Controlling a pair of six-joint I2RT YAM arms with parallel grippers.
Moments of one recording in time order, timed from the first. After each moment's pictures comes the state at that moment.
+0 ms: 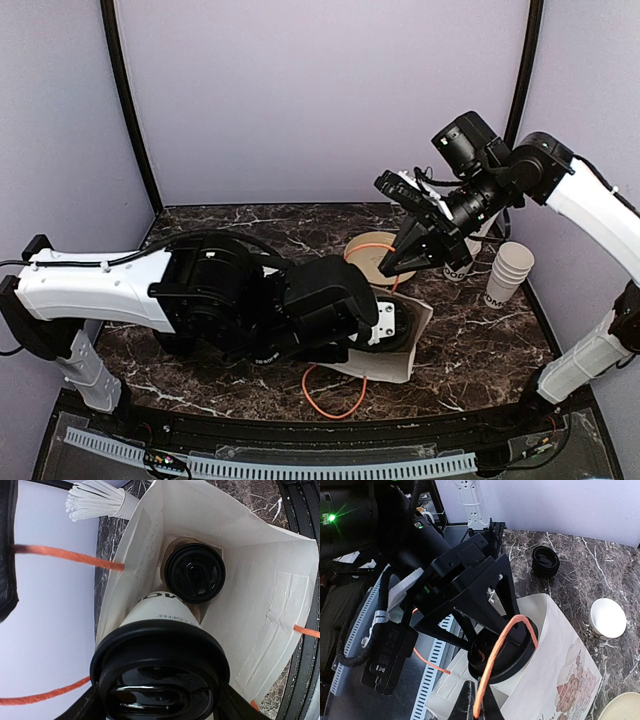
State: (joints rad) left arm -1.54 1.73 1.78 -1.04 -0.70 0.34; right arm 0.82 1.42 1.68 -1.20 -0.87 -0.63
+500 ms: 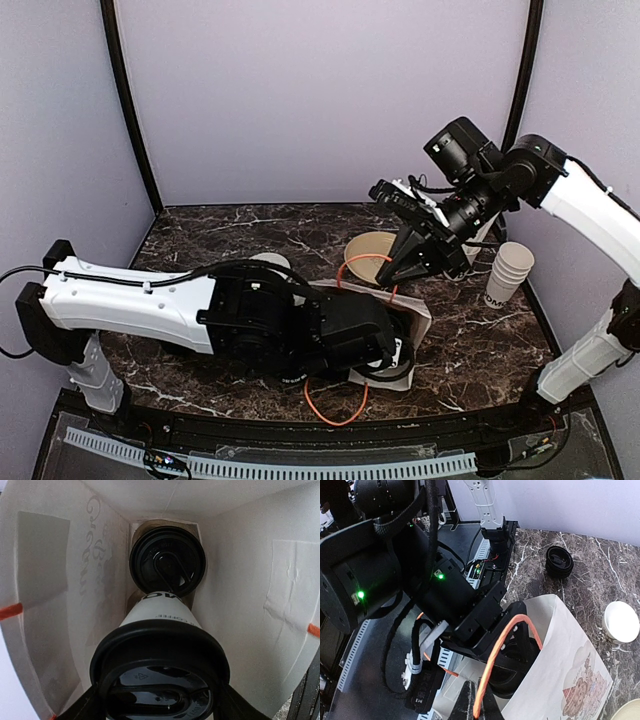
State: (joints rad) left arm -1.54 1.81 1.73 -1.02 -0.68 0.47; right arm 0.85 1.43 1.67 -1.21 -0.90 -0.64
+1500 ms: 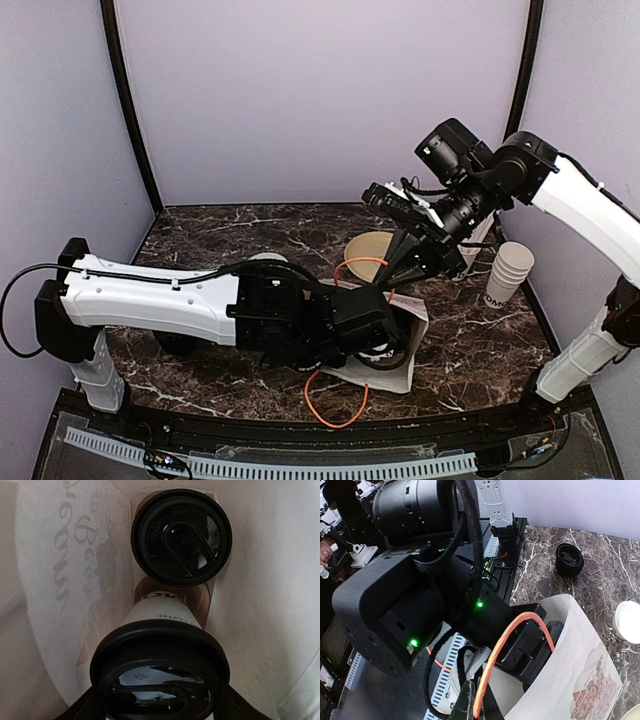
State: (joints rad) left arm -1.46 1.86 1.69 -0.95 -0.73 0.59; right arm 0.86 1.48 1.71 -1.26 -0.92 -0.65
